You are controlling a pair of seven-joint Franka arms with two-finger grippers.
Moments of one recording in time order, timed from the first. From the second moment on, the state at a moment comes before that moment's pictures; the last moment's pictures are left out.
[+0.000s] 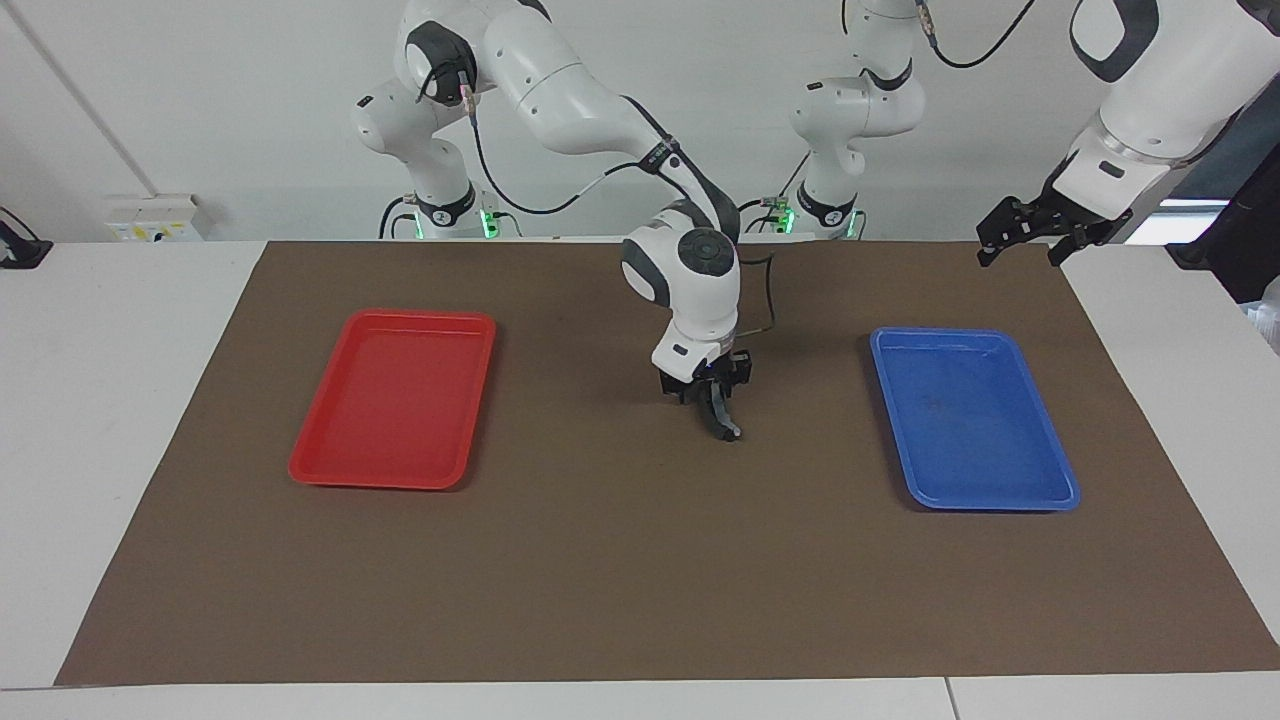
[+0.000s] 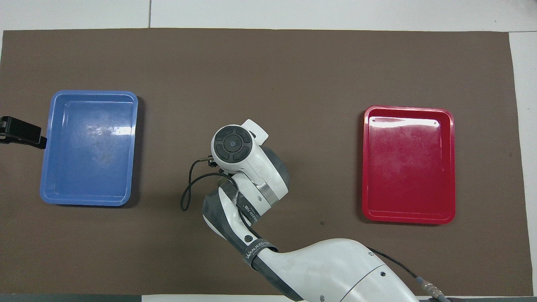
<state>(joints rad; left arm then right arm) 0.00 -0.01 0.00 -1.57 0.00 1.44 0.07 0.78 0.62 -0.06 -1.54 0.13 2.22 0.60</state>
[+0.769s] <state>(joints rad) 0.00 -0.01 0.00 -1.57 0.00 1.44 0.07 0.37 0.24 -0.10 -1.53 0.05 1.75 0.35</state>
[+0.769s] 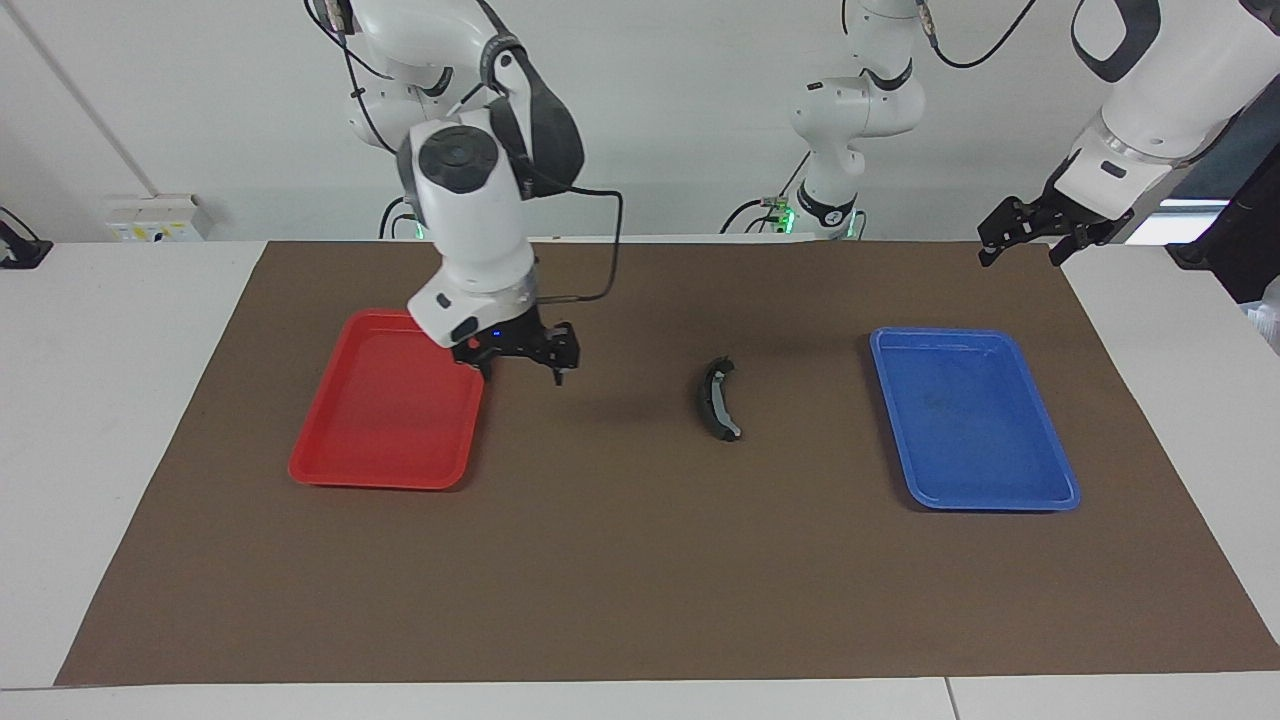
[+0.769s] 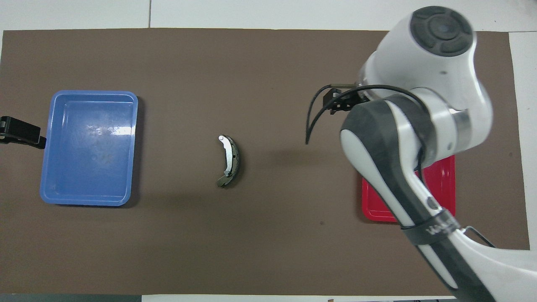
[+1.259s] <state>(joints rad) 0.00 -0.01 0.00 -1.57 0.00 1.44 0.07 0.12 0.06 -0.10 -1.55 0.00 1.52 0.08</state>
